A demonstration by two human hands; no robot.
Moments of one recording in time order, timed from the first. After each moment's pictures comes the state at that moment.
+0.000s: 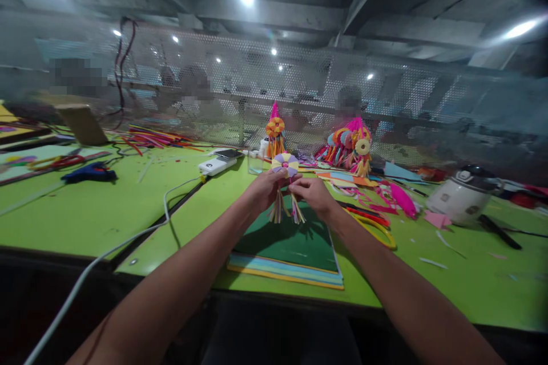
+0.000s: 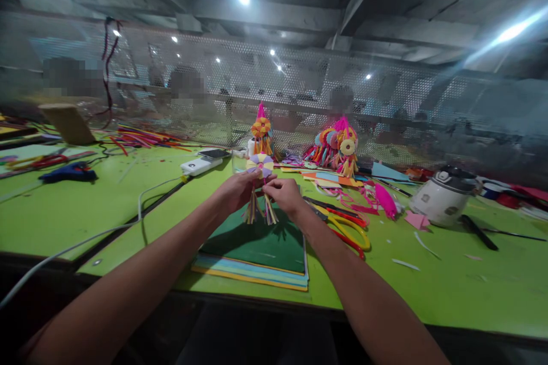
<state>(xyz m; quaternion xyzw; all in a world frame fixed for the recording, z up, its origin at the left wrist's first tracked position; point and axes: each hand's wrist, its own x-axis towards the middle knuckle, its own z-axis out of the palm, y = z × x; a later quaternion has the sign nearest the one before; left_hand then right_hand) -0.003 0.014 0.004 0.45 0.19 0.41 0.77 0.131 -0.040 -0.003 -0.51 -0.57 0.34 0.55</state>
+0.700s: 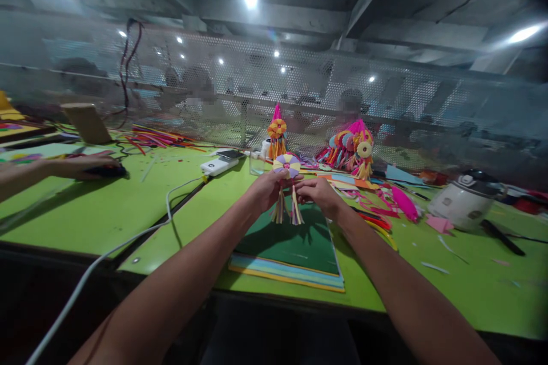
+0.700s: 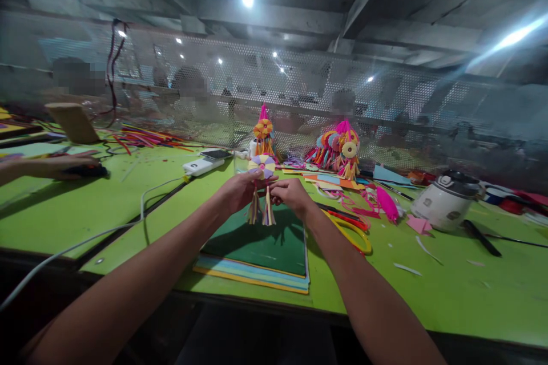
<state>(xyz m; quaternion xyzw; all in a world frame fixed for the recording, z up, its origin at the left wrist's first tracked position) -0.006 0.011 0.009 0.44 0.19 0.39 0.78 0.144 -0.039 0.004 -0.50 -0.57 0.40 0.51</state>
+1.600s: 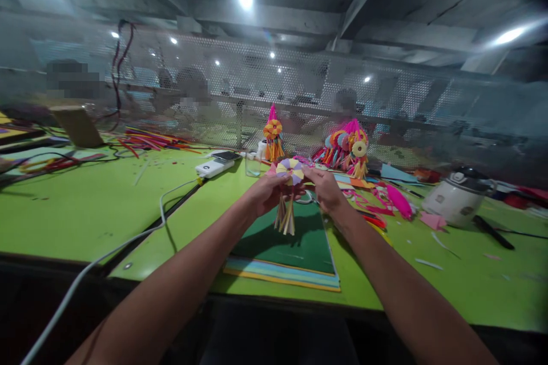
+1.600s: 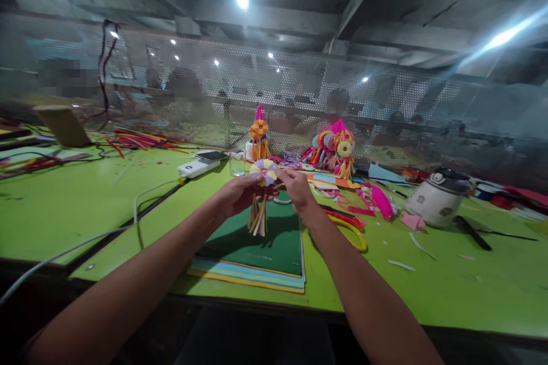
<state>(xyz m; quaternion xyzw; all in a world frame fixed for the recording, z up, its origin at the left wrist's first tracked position) -0.005 0.005 0.010 0.48 0.14 0.34 0.80 0.149 -0.040 0.017 -0.46 -0.52 0.35 0.63</state>
